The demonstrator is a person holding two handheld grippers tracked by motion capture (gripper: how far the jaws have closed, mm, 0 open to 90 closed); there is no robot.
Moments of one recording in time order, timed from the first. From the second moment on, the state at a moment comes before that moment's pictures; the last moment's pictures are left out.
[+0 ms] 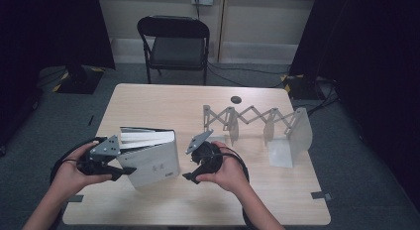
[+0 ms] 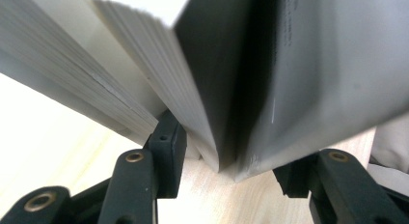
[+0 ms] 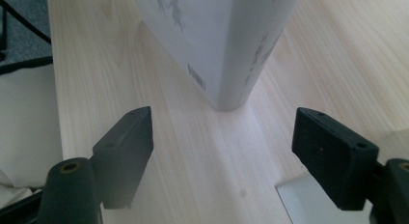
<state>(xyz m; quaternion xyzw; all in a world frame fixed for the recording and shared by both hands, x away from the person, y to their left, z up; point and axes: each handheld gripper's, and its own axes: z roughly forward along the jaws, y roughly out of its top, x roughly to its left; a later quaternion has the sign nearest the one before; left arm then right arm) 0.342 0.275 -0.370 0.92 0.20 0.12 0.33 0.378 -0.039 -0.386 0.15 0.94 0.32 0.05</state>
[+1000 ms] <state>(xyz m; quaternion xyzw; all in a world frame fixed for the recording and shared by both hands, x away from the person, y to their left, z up) 0.341 0.278 -0.371 0.91 0.21 0.11 0.32 0.402 0.005 -0.341 0.10 0.94 0.31 0.06</state>
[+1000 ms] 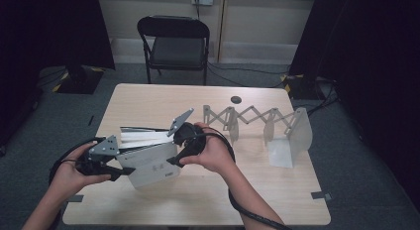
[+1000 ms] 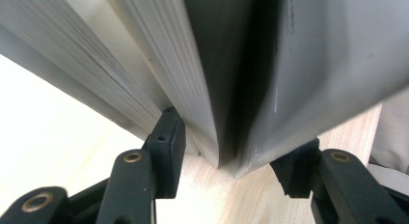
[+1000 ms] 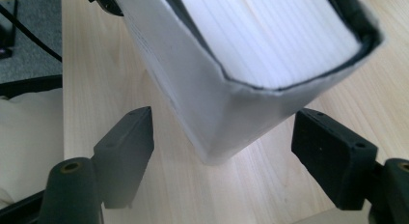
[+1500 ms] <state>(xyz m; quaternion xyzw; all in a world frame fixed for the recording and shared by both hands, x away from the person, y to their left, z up) 0.344 0.279 -0.373 0.91 0.22 0.11 0.33 0.408 0.022 -0.321 0.08 0.94 0.32 0.06</state>
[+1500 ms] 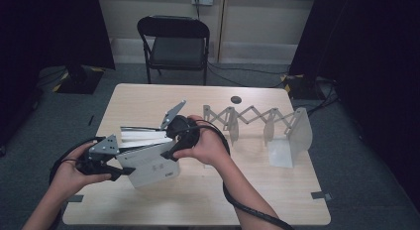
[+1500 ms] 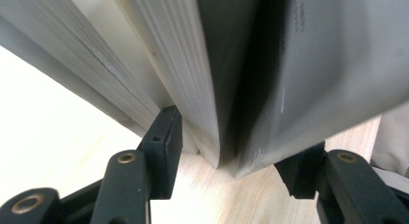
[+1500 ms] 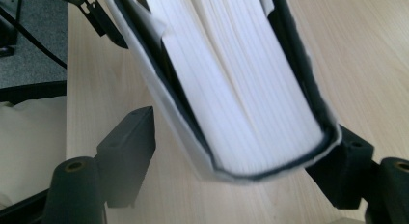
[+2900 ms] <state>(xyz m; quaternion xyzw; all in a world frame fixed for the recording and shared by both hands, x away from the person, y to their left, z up) 0.352 0.282 -0.384 0.90 0.27 0.07 0.33 0.398 0.014 -0.313 0.07 0.96 0.28 0.03</state>
